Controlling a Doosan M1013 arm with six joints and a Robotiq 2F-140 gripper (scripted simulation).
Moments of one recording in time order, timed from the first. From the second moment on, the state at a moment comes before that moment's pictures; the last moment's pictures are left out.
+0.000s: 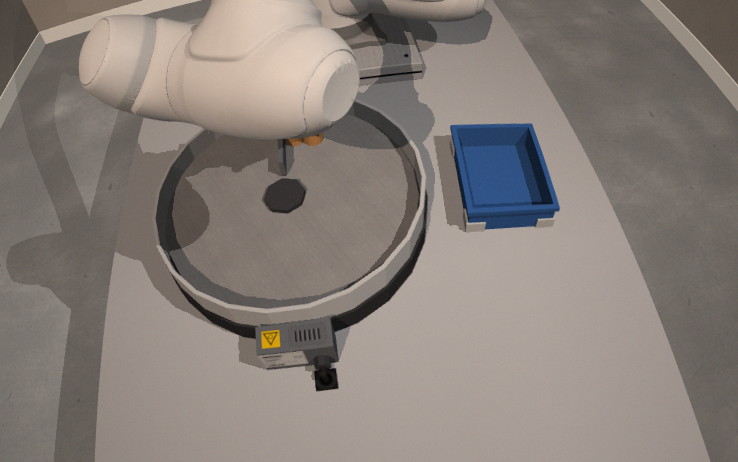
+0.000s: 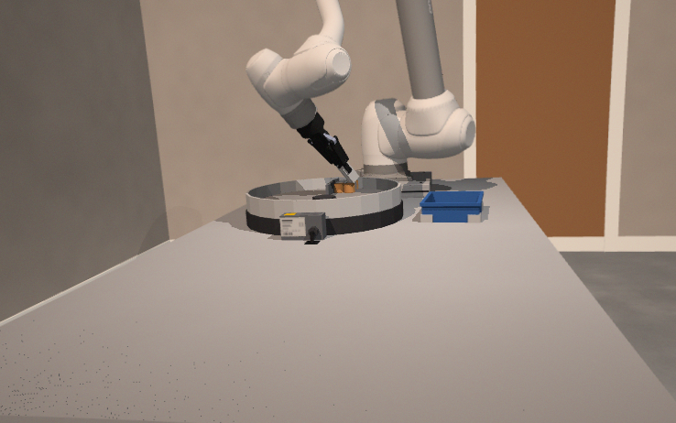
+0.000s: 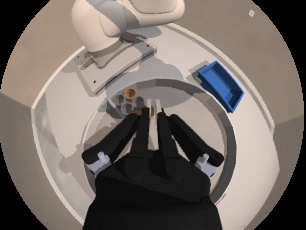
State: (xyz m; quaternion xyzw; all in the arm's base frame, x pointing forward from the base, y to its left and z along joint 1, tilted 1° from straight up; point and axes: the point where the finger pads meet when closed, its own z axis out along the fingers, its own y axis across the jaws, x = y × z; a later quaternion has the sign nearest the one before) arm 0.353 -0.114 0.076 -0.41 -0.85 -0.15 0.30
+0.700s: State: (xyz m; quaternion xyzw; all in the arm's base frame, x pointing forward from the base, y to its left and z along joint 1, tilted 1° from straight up) arm 0.353 -0.114 0.065 -0.41 -0.85 -0.15 0.30
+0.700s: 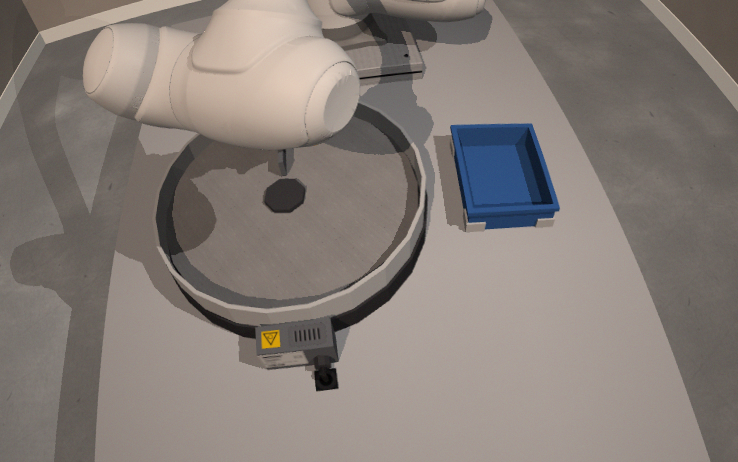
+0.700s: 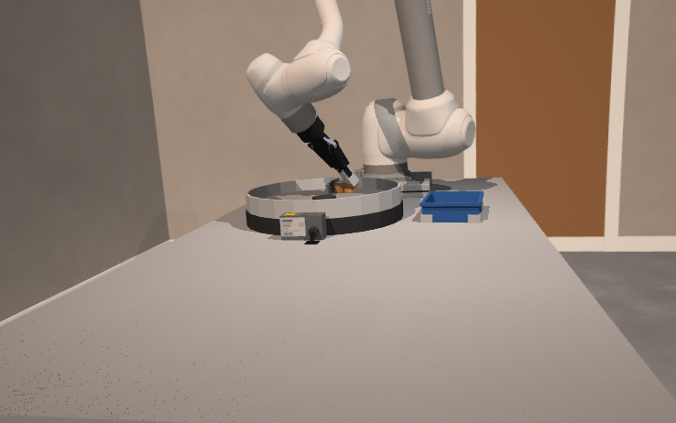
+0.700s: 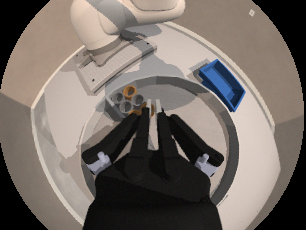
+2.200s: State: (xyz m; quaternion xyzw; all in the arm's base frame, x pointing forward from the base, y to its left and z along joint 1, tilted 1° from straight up) arm 0.353 -0.113 0.065 -0.41 -0.85 -0.15 0.30
